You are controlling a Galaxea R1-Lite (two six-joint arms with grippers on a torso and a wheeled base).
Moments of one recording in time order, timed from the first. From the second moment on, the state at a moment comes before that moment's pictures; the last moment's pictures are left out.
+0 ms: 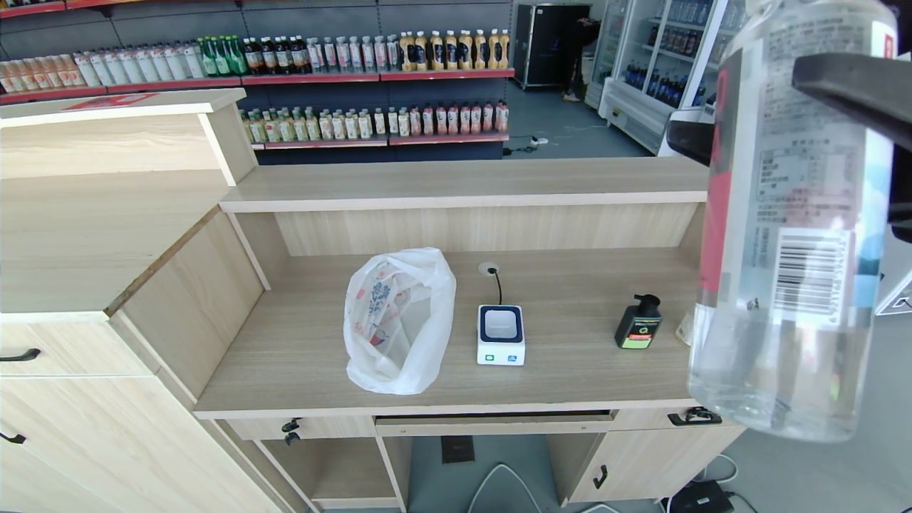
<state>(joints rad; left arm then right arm) 0.00 0.00 -0.01 -0.02 -0.01 -0.11 0.41 1.42 -0.92 -1.04 1.14 0.92</state>
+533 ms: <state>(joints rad) 0.00 0.00 -0.01 -0.02 -0.01 -0.11 0.43 1.45 -0.79 -1.25 1.22 0.97</state>
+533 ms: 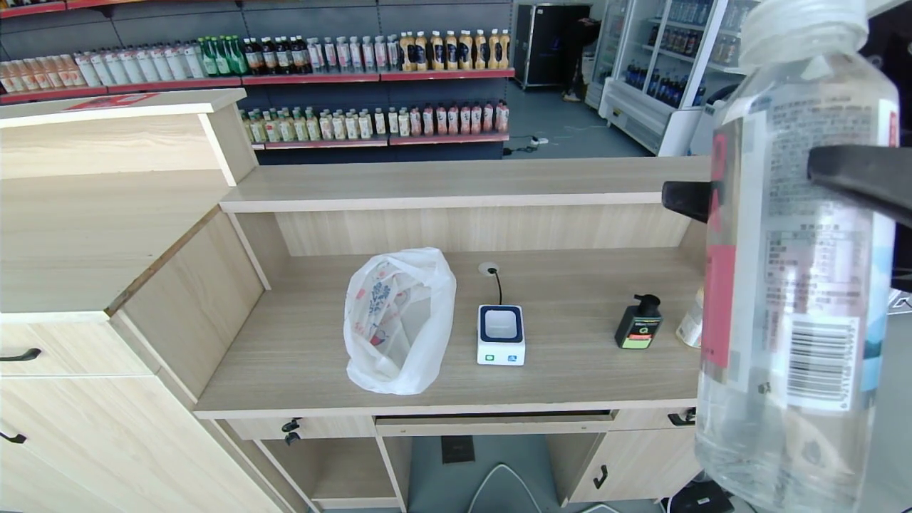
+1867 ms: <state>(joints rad) 0.00 0.00 -0.01 -0.02 -0.01 -0.11 0.15 1.50 -0.69 -1.25 1.12 0.60</state>
